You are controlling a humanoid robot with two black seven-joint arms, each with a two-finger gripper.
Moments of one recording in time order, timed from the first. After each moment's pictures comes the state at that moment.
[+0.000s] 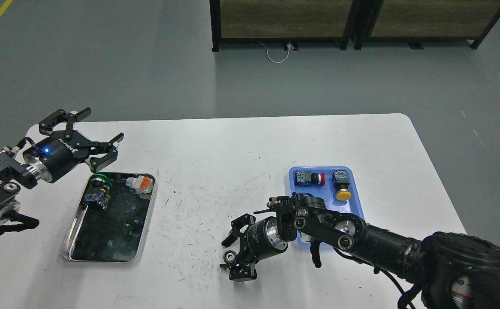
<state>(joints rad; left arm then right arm) -0.70 0.60 -0.36 -0.84 0.72 -0.13 -0.48 0.68 0.02 0.27 0.81 -1.09 0.58 -0.13</state>
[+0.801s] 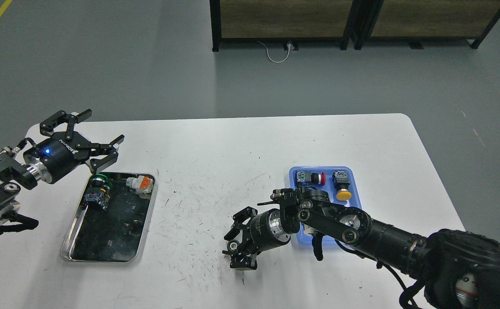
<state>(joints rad) -0.70 0.60 -0.34 -0.84 0.72 -0.13 -0.47 0.70 -0.02 0.32 0.84 -1.09 0.58 -0.15</state>
